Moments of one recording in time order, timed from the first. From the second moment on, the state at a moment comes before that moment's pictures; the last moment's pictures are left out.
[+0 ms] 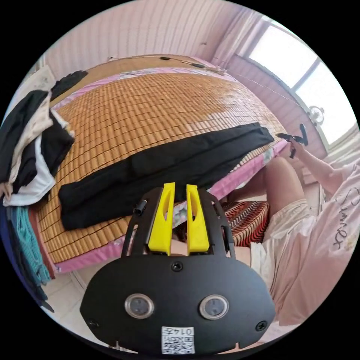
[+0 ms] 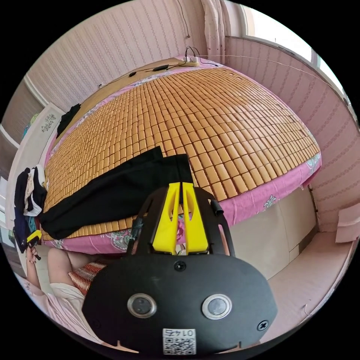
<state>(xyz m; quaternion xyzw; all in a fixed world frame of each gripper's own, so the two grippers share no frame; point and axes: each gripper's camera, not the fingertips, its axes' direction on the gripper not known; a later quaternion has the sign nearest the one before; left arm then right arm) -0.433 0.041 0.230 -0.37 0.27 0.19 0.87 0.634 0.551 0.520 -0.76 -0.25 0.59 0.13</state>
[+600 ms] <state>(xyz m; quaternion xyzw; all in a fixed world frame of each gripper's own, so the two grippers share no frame) -0.300 0.095 0.243 -0.34 0.24 0.34 0.85 0.640 0.565 0.533 -0.70 -0.29 0.62 0.19</state>
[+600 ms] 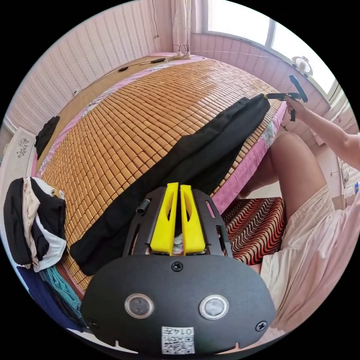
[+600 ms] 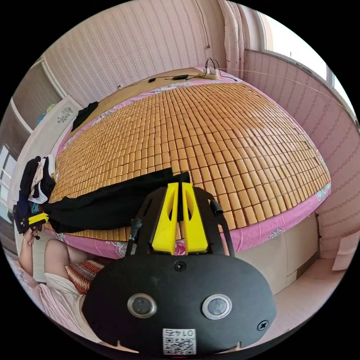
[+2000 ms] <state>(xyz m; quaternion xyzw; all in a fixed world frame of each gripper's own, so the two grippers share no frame) -0.280 0.170 0.295 -0.42 0.30 0.25 0.82 0.544 0.521 0.526 -0.76 -0.29 0.58 0.07</state>
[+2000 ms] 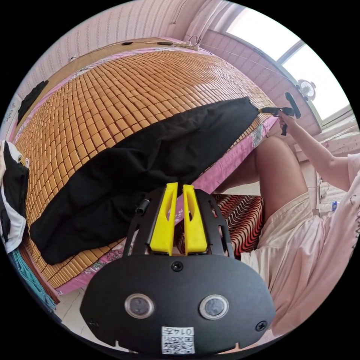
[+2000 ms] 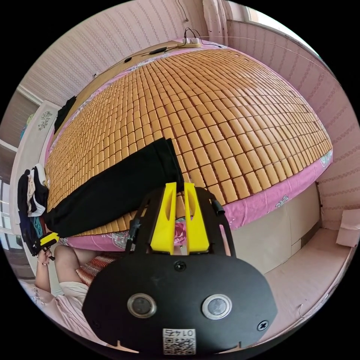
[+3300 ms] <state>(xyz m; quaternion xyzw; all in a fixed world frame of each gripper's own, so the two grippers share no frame) -0.329 0.109 0.334 -0.43 0.19 0.39 0.79 0.407 0.247 0.764 -0.48 -0.60 0.50 0.39</state>
